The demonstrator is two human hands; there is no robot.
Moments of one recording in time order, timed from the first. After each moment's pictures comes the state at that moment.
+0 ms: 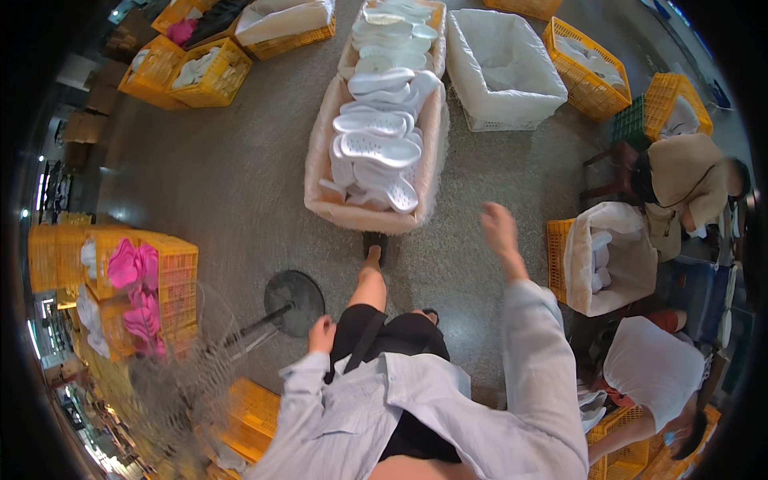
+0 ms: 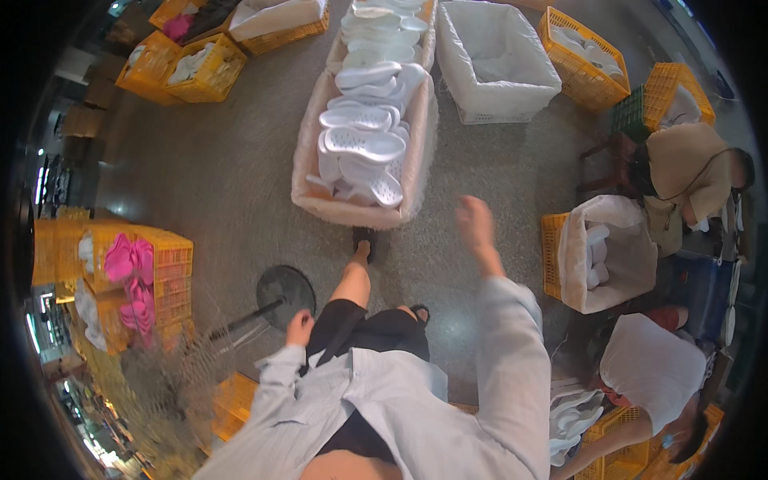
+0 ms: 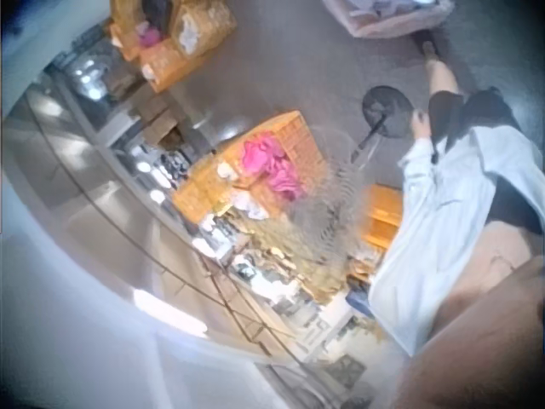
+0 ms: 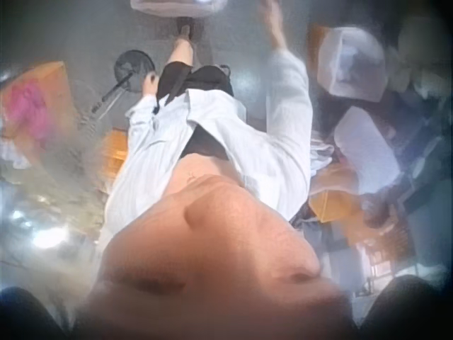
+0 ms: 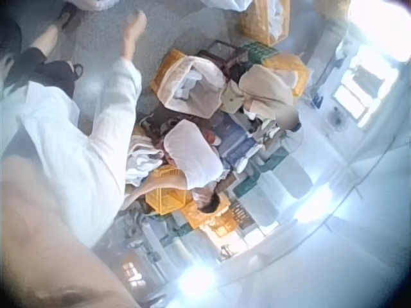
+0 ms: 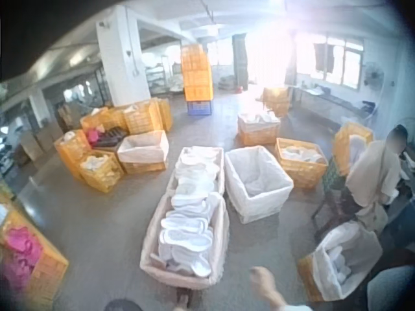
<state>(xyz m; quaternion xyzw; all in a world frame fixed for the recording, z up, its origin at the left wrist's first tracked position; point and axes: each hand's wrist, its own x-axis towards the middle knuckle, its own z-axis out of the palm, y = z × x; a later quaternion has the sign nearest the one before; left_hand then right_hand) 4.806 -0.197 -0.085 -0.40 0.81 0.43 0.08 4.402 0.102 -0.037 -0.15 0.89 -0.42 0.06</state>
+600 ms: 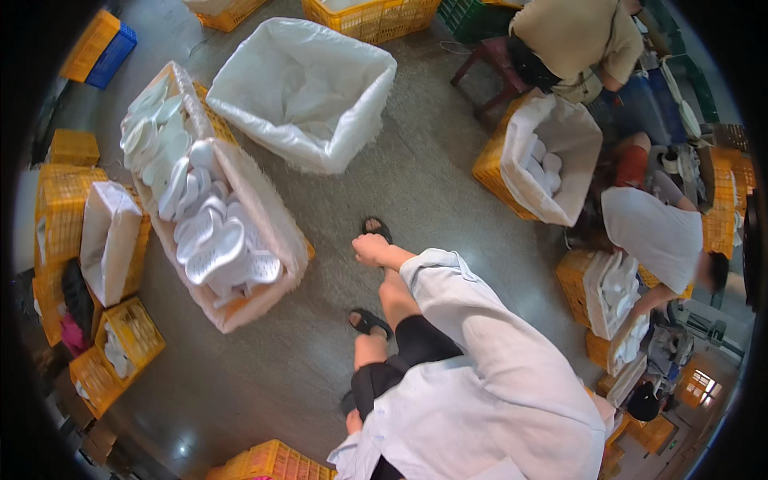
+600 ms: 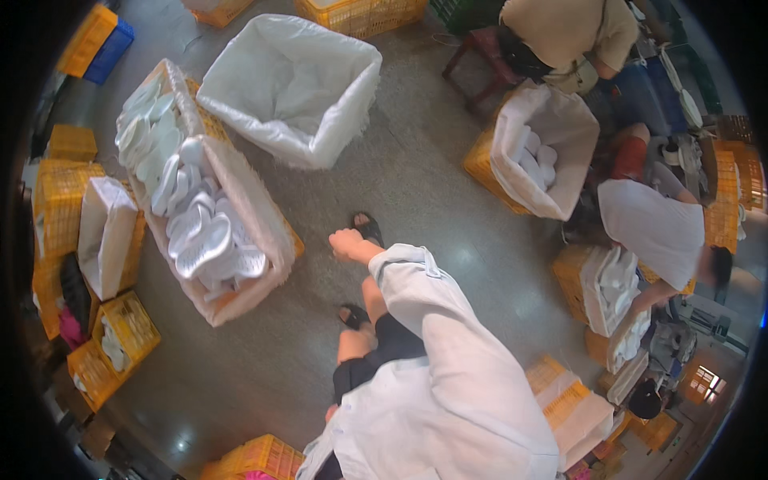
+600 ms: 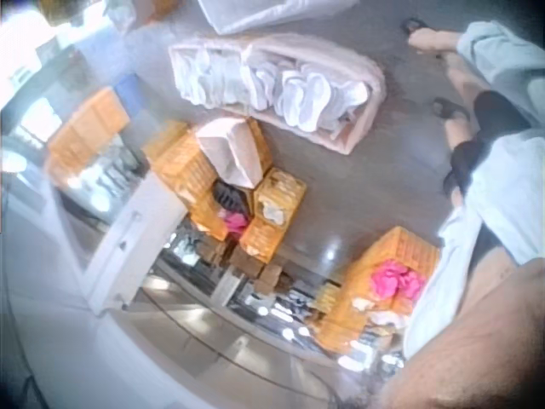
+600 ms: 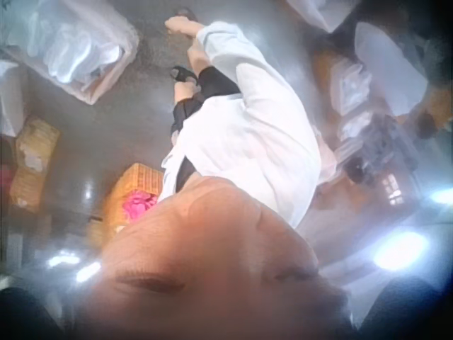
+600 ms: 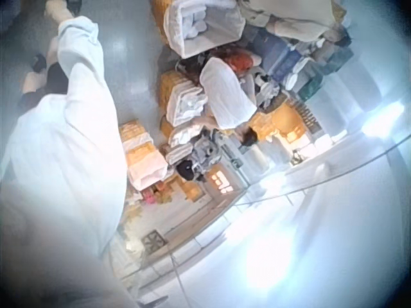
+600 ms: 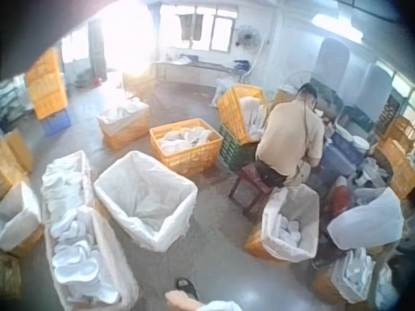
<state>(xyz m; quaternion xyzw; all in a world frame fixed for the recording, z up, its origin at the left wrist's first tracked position) 4.680 -0.376 -0.205 -0.43 0.72 0.40 0.37 4.138 0.001 -0.173 -0.12 0.90 -0.19 0.37</state>
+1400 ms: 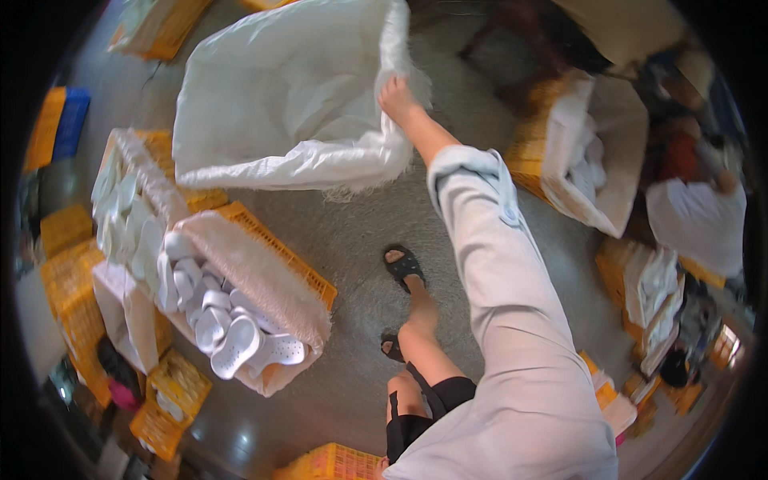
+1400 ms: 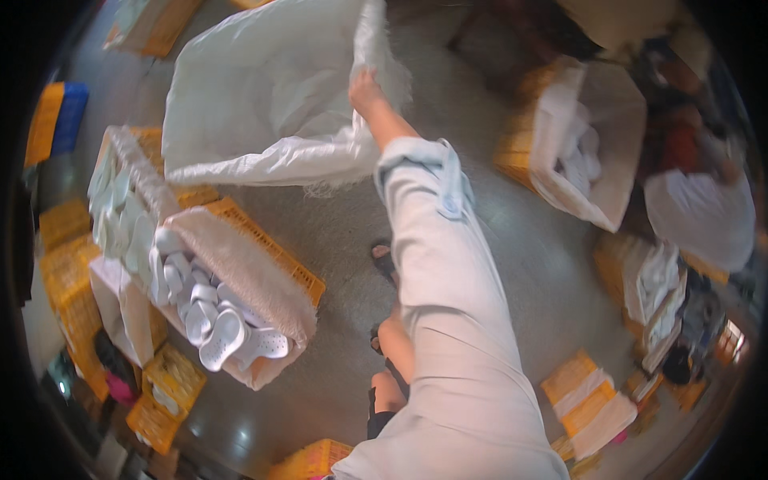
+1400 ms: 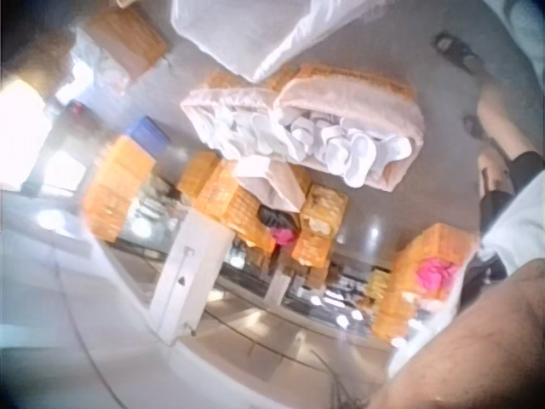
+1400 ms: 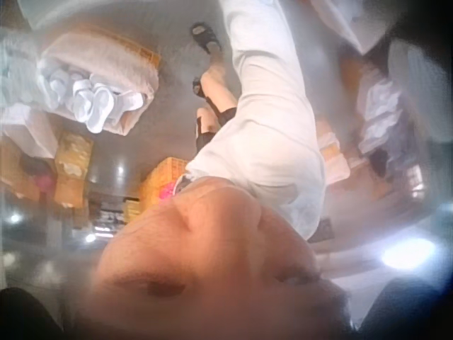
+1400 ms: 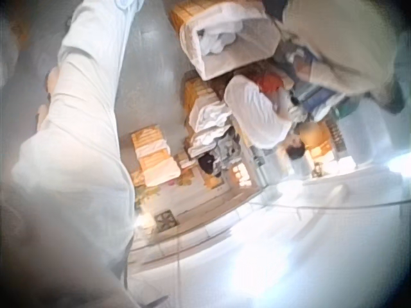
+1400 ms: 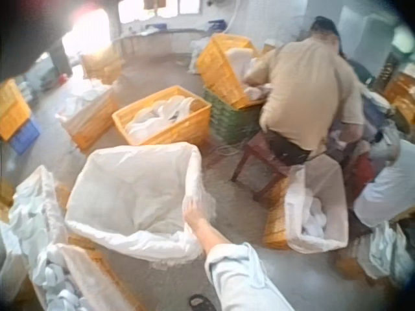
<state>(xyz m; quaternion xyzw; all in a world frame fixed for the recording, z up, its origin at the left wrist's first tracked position) 4.444 -0.326 -0.133 -0.42 0.74 0.16 0.50 3.752 0.279 -0.306 -0.09 0.94 0.30 0.11</state>
